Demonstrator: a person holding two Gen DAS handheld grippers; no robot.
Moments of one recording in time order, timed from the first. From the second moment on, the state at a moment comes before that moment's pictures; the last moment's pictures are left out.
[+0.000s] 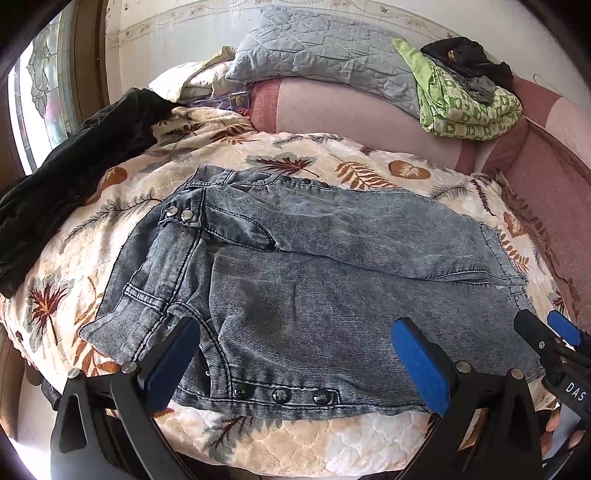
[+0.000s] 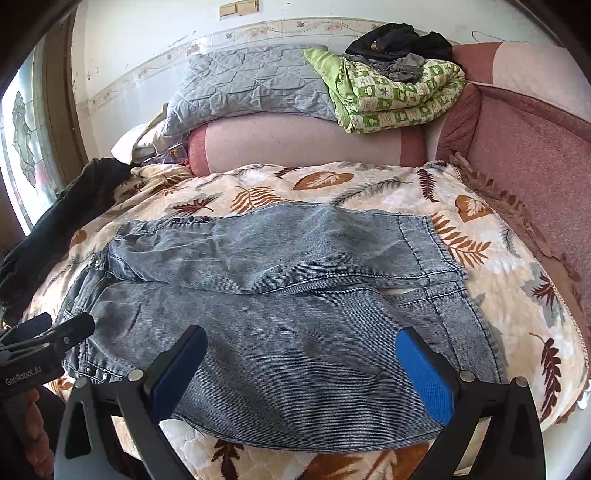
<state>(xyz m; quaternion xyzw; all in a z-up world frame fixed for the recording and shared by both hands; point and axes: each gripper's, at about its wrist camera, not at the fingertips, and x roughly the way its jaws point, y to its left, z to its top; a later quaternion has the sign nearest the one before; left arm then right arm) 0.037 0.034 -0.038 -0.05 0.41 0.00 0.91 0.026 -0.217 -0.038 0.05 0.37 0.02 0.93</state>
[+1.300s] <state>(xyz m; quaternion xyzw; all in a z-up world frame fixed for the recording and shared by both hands) 0.338 0.216 -0.102 -0.20 0.53 0.03 0.82 0.330 -0.450 -0.119 0.16 0.56 -0.02 0.81</state>
